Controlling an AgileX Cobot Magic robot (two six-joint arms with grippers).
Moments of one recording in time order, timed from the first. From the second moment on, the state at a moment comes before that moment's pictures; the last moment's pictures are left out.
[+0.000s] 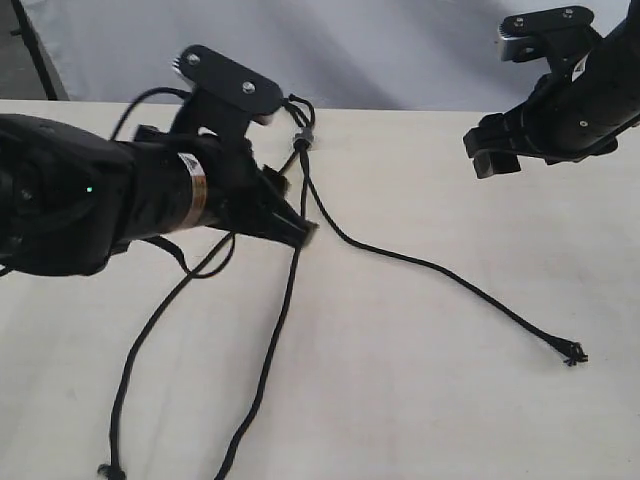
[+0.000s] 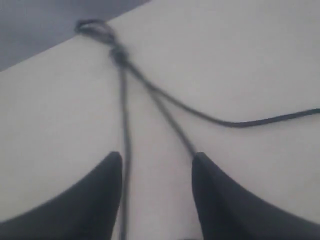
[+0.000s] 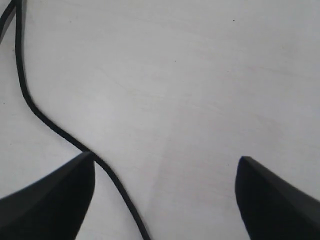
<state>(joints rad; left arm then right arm) -0.67 1.53 -0.88 1.38 0.36 -1.43 0.08 1.64 -1.17 -0.02 0.66 -0.07</state>
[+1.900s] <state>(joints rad) -0.49 1.74 -1.09 0.36 0.70 -0.22 0.08 1.64 -1.17 0.00 0.66 -0.07</state>
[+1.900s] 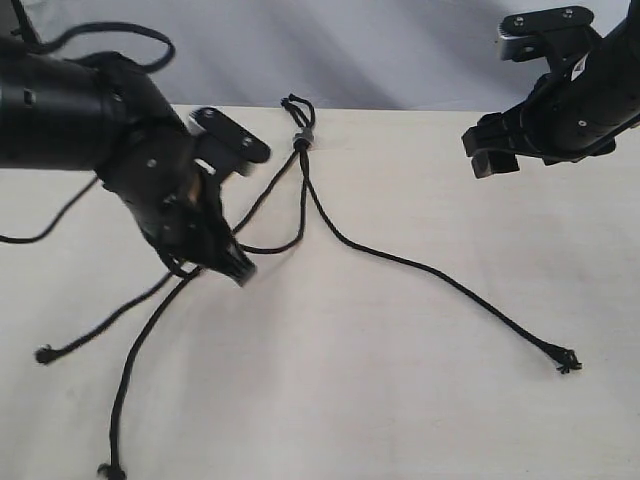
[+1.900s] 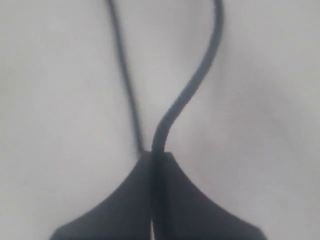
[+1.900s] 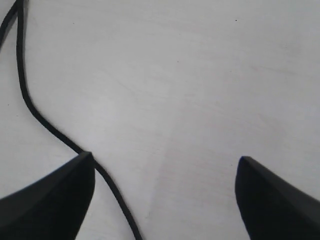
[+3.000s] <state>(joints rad) -0.51 1.87 -0.95 -0.14 0.54 0.18 0.08 1.68 -1.17 0.00 0.64 -0.07</state>
